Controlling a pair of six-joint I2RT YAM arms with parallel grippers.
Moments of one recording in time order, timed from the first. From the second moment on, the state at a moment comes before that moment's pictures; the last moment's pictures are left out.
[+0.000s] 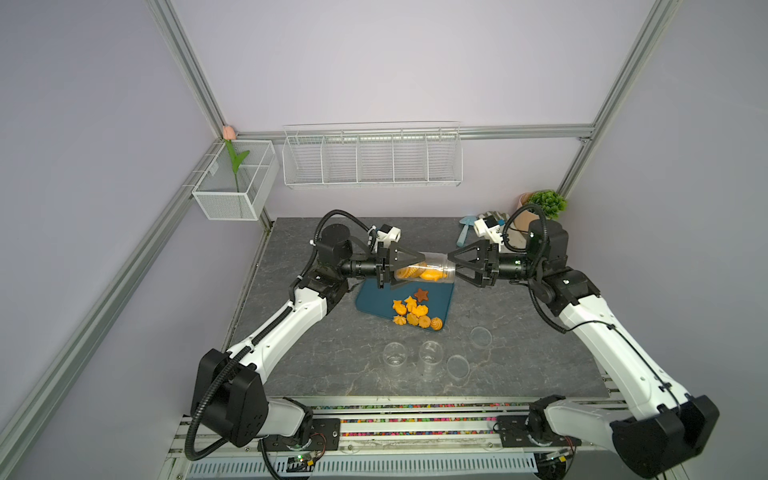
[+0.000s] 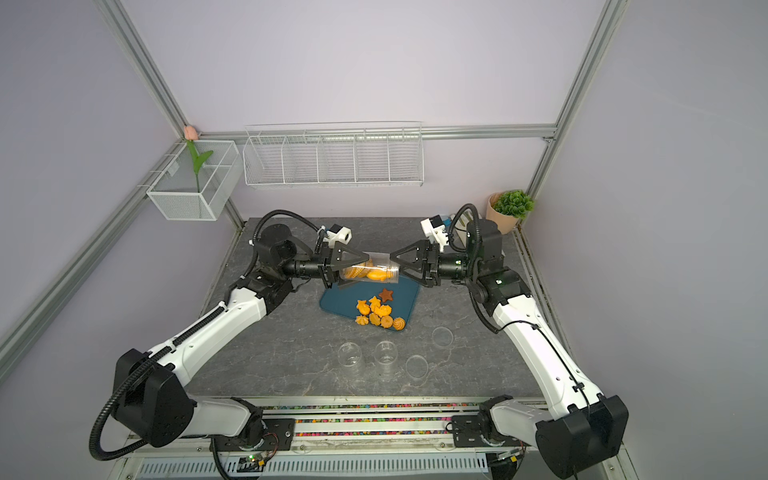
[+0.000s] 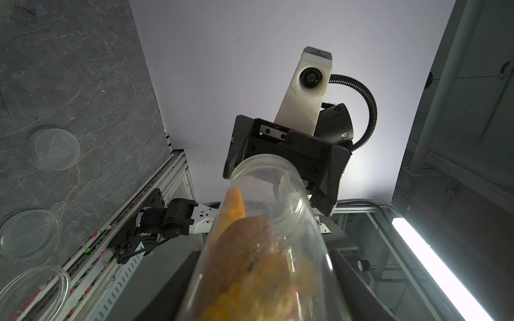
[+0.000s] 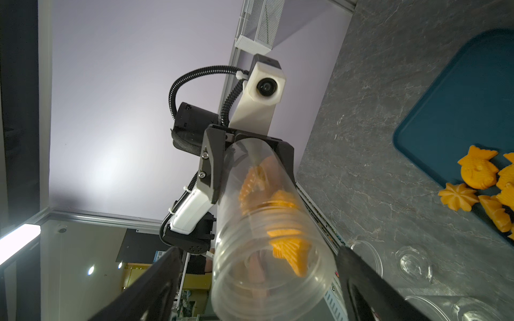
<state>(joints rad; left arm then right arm) -0.50 1.40 1.11 0.27 1.19 -1.47 0.34 1.22 1.20 -0.32 -1.06 0.95</state>
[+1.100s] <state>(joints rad) -0.51 1.40 1.12 0.28 1.18 -1.47 0.33 1.19 1.15 -0.30 -1.10 0.84</state>
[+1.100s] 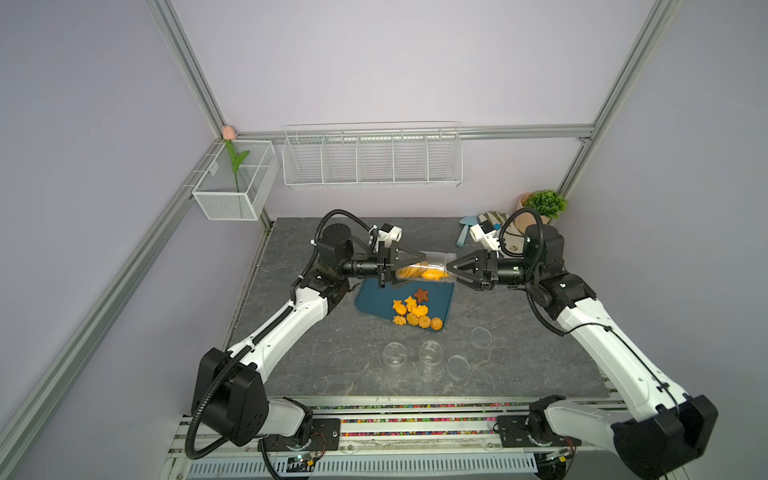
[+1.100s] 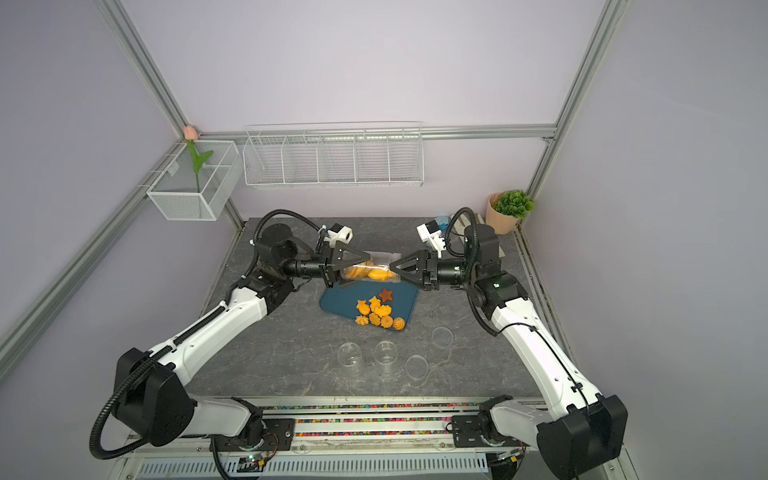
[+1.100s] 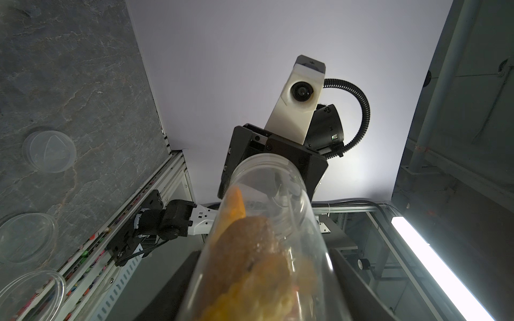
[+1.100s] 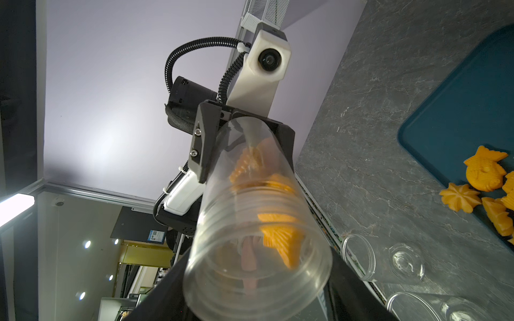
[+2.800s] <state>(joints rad) -0.51 1.38 1.11 0.29 1.18 -1.50 0.24 1.80 1.33 -0.96 -0.11 0.27</state>
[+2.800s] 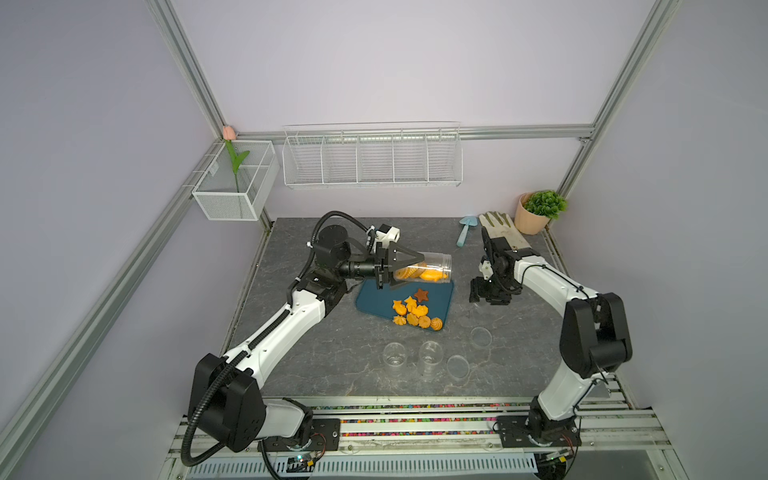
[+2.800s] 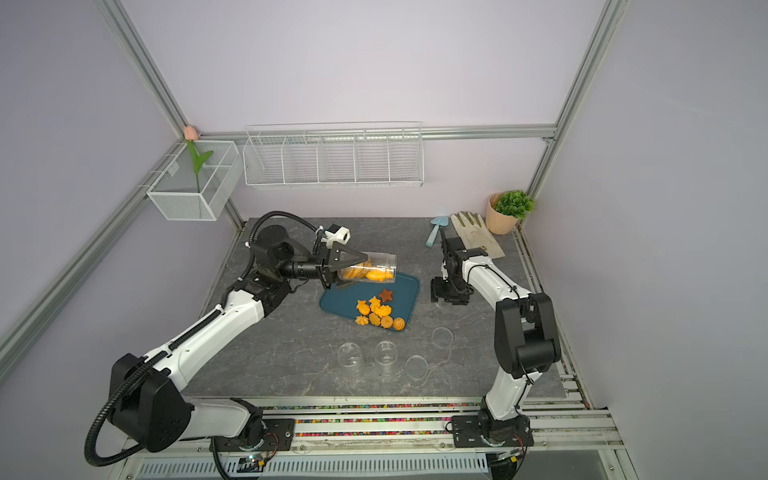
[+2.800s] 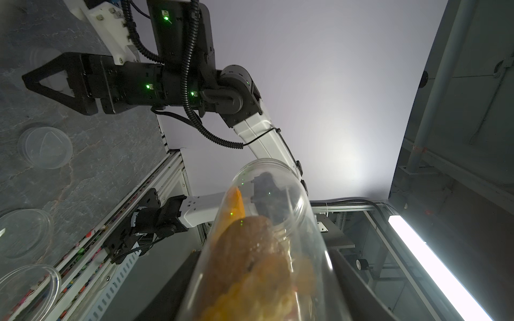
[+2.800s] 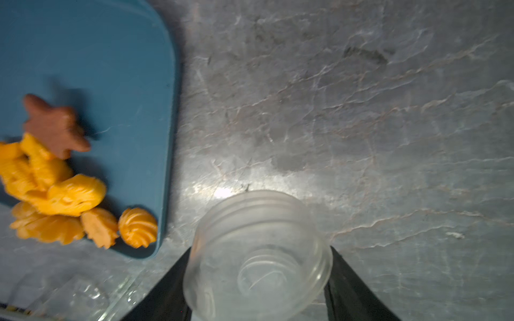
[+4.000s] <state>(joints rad) -0.51 1.37 1.09 0.29 1.18 -1.50 0.25 2.02 1.43 -0.97 0.01 0.26</state>
